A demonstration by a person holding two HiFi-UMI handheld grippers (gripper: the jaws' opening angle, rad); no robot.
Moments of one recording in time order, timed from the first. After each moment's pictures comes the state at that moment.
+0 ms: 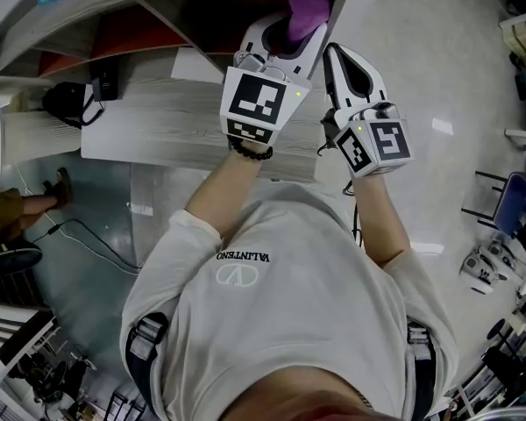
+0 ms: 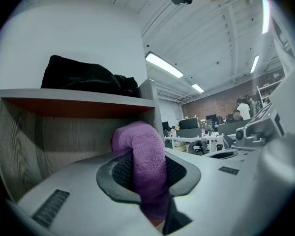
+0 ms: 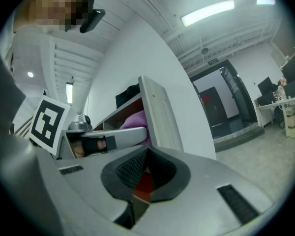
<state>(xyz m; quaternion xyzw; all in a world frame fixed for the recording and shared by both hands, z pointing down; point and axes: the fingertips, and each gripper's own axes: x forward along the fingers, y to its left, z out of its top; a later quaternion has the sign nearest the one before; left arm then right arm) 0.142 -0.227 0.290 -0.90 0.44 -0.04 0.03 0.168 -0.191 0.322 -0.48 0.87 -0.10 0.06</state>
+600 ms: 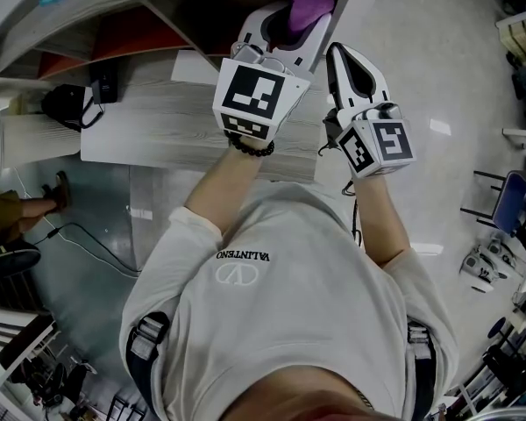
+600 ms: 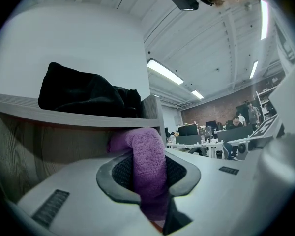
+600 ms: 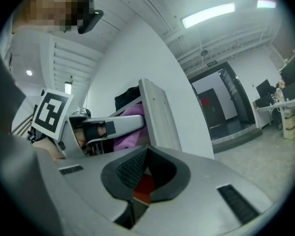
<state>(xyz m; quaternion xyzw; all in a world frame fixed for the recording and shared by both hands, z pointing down) 0.143 -0.229 0.256 -0.90 0.43 0.00 0.03 0.173 -0.189 0.312 -0.49 0.86 -0.10 0.06</state>
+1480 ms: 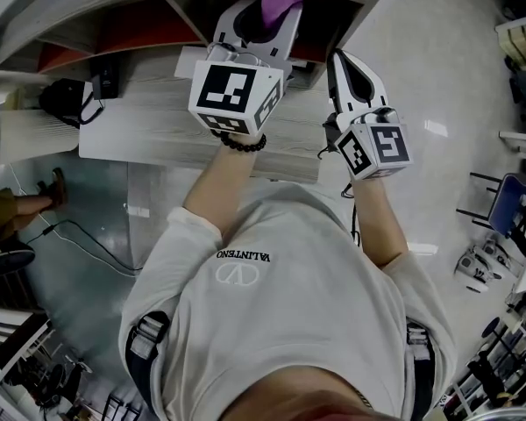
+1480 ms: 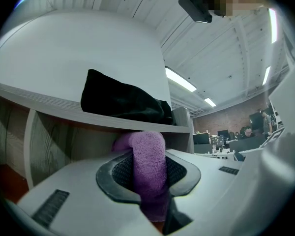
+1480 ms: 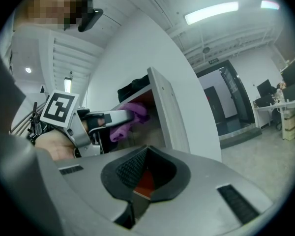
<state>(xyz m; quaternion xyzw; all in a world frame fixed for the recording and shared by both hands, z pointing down) 0.072 -0.240 0.249 -0.87 0.48 0.05 0.01 0.149 -0.186 0.327 -0.49 0.86 -0.10 0.04</state>
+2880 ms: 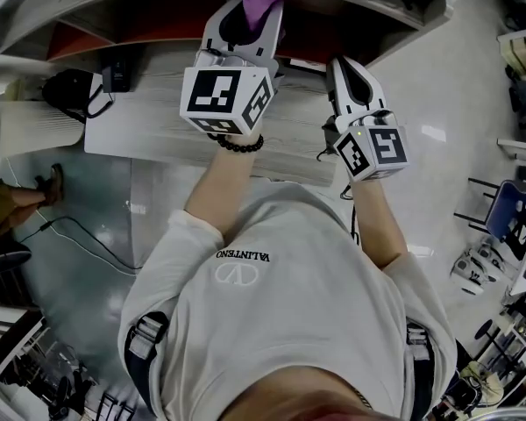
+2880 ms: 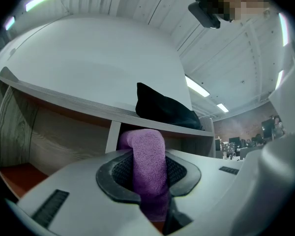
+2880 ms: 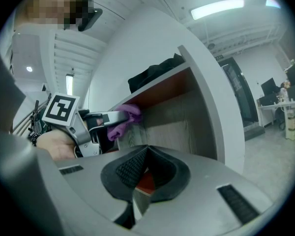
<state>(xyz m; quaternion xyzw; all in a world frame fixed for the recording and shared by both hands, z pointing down) -0.045 -0.250 0.256 -0.84 0.53 0.09 -0.02 0.063 -0.192 0.333 -0.48 0.87 -0.11 0.02</state>
